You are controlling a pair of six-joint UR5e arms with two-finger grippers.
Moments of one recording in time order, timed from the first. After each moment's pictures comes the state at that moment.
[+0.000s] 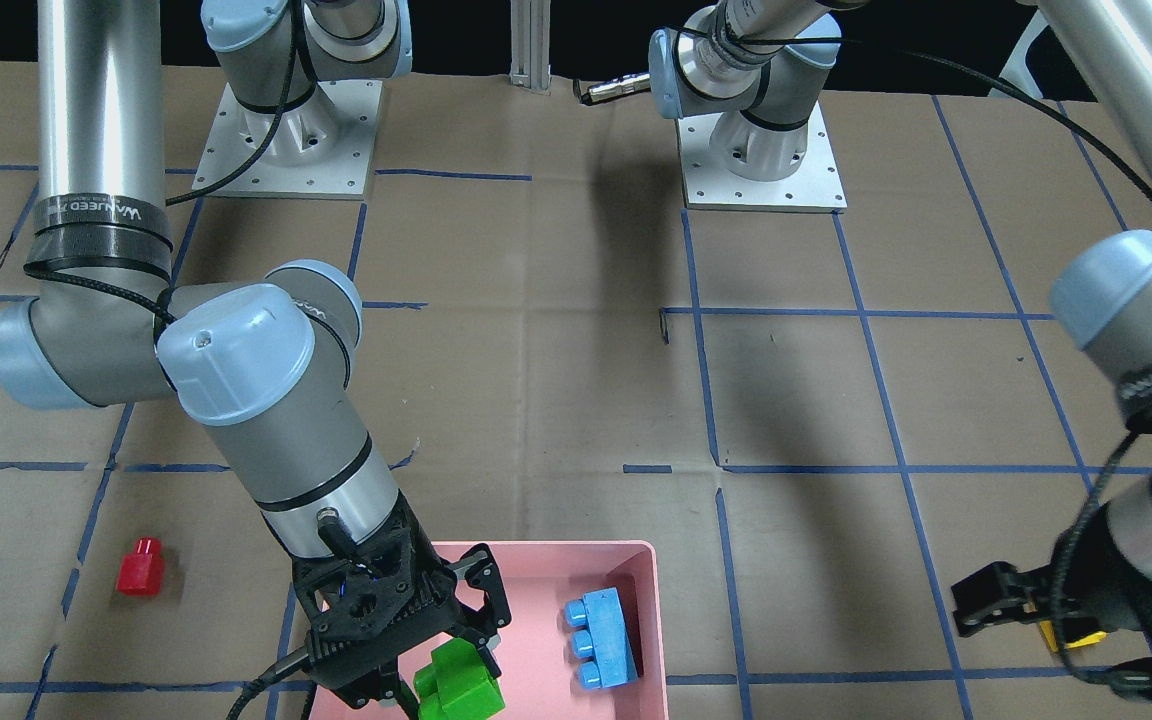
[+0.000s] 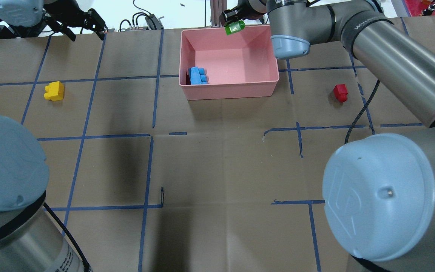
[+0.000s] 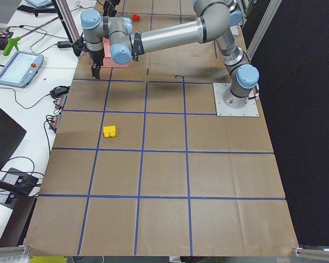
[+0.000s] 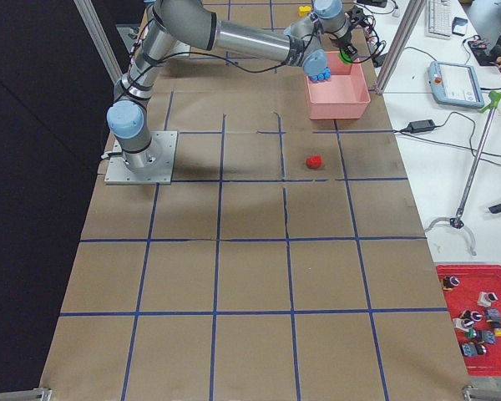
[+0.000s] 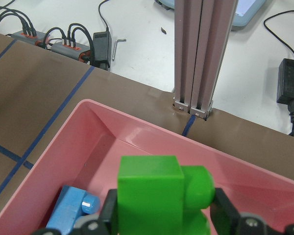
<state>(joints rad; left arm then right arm) -1.29 -2.18 -1.10 -1.30 1.51 0.35 1.72 -0.94 1.27 -2.52 -1.30 -0.21</state>
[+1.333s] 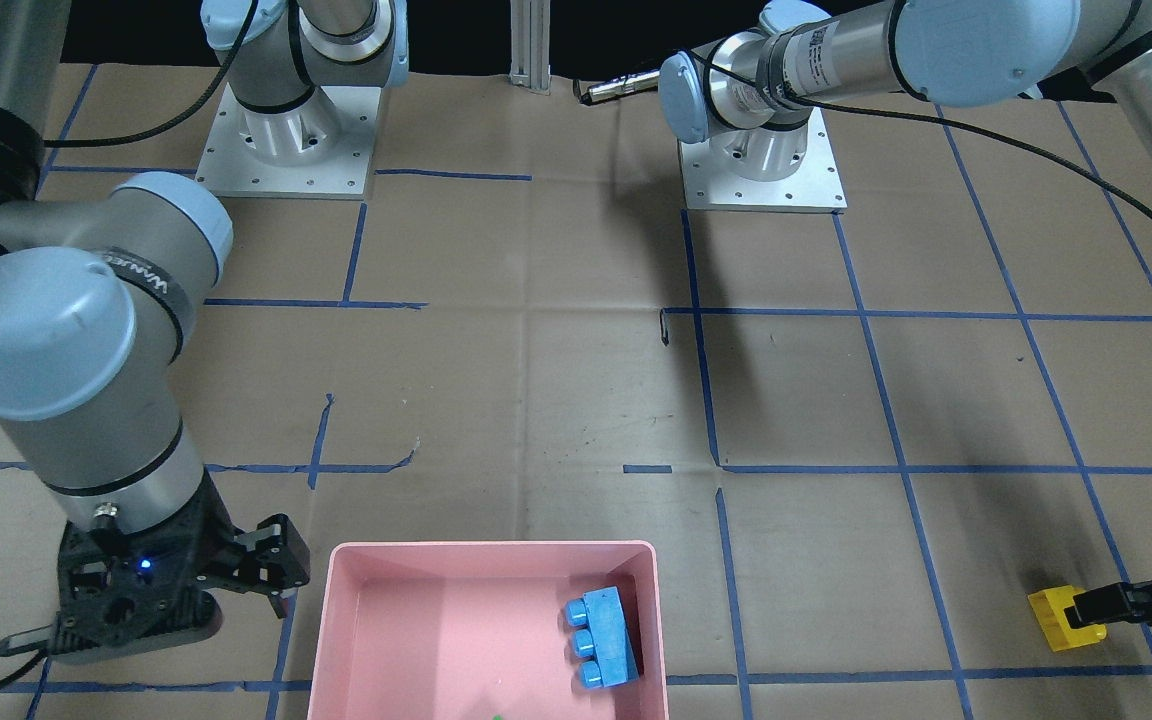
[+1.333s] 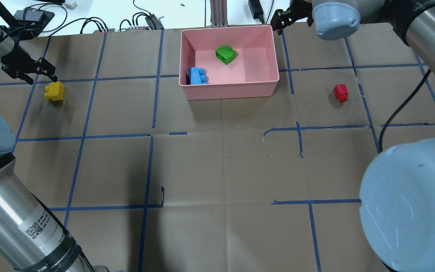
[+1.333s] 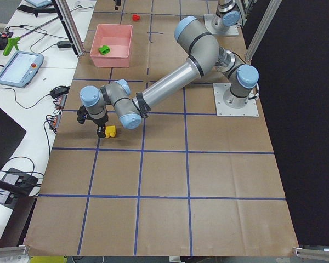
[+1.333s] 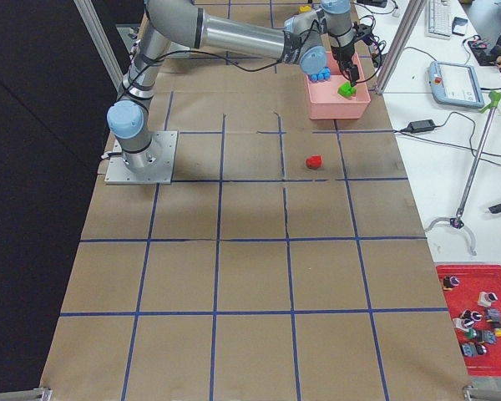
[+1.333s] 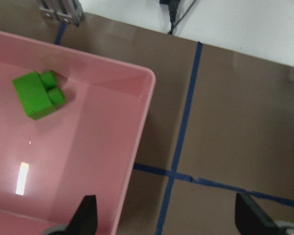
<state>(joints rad) -1.05 -2.37 -1.14 -1.19 1.51 0.49 1.57 -1.06 1.28 -2.04 -1.59 -0.20</state>
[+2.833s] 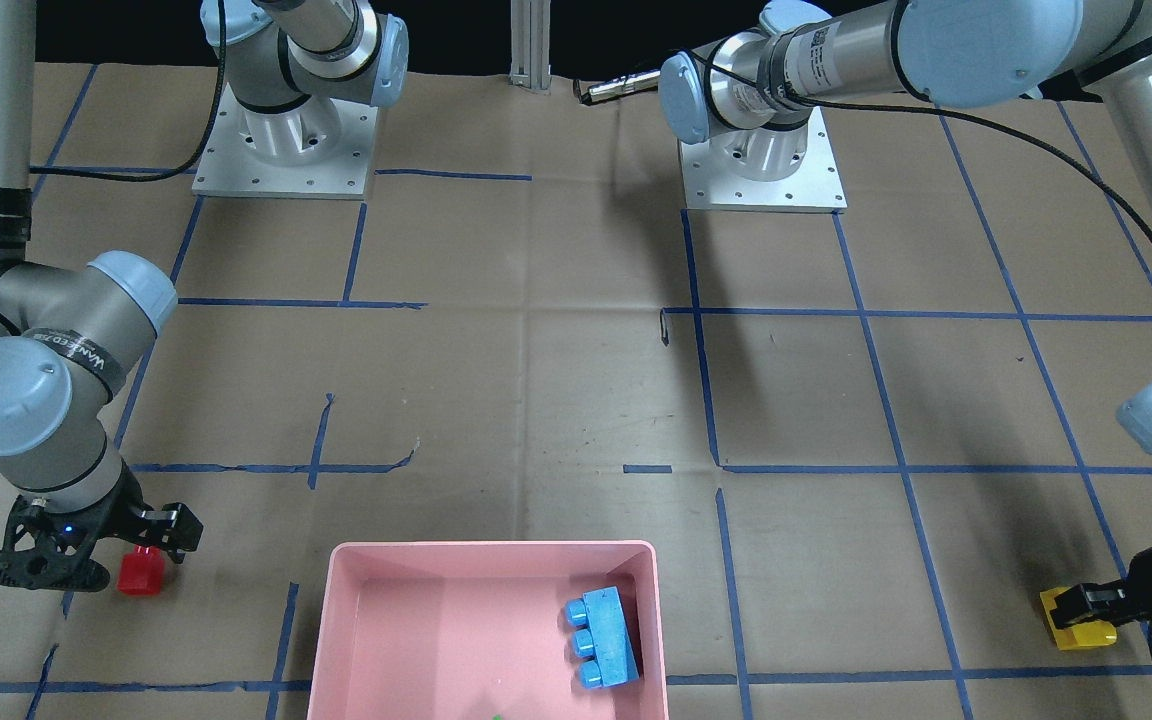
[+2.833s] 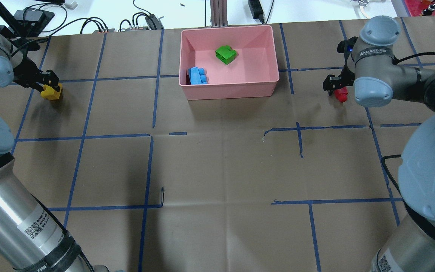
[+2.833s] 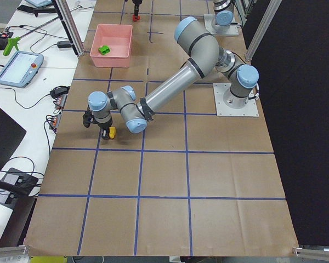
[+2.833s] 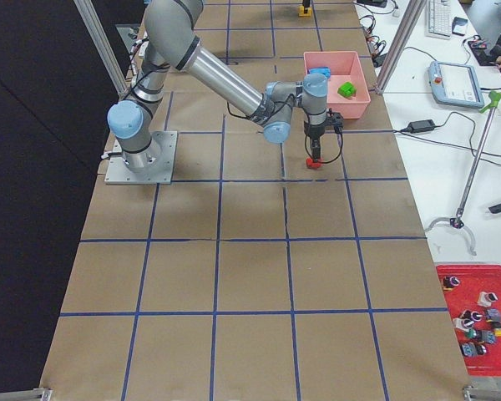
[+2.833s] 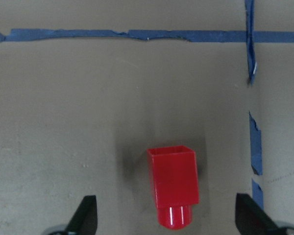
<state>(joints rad) -1.05 -2.36 -1.23 -1.06 1.52 0.50 1.35 -1.04 1.73 -2.43 -1.66 -0.18</state>
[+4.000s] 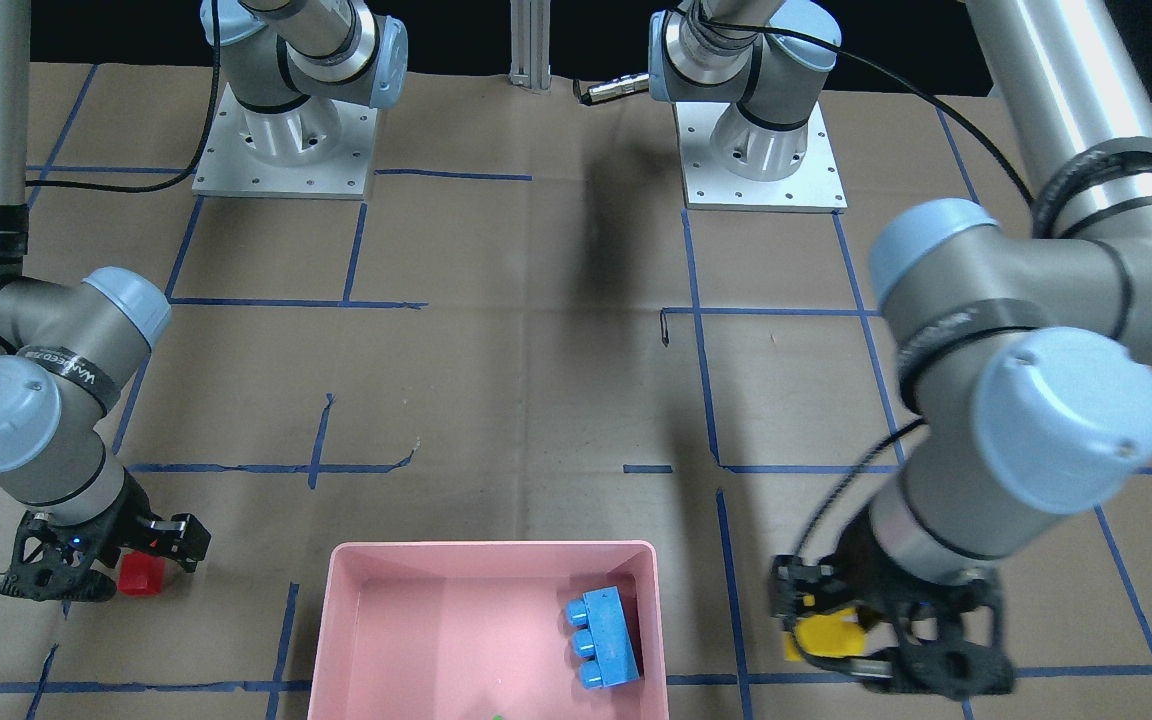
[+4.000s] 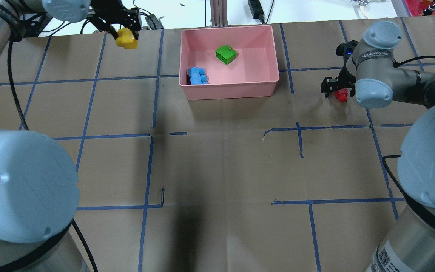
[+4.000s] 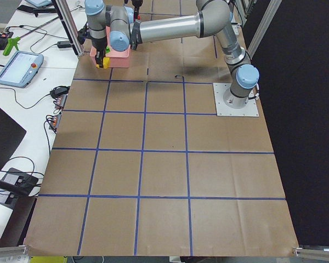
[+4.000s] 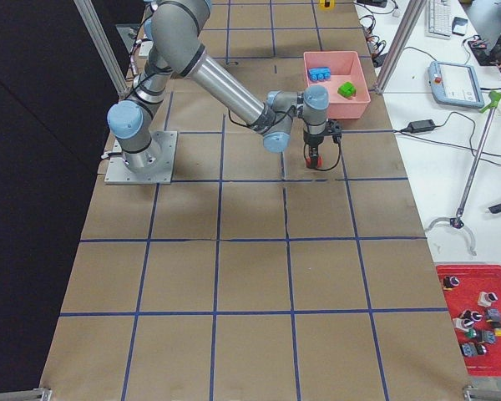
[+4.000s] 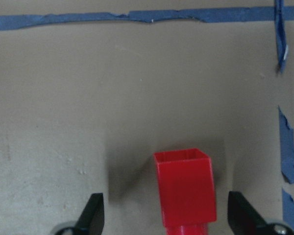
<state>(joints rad) -1.60 -2.18 -1.07 -1.33 1.56 0.01 1.34 -1.01 1.72 -2.43 -1.59 -0.19</state>
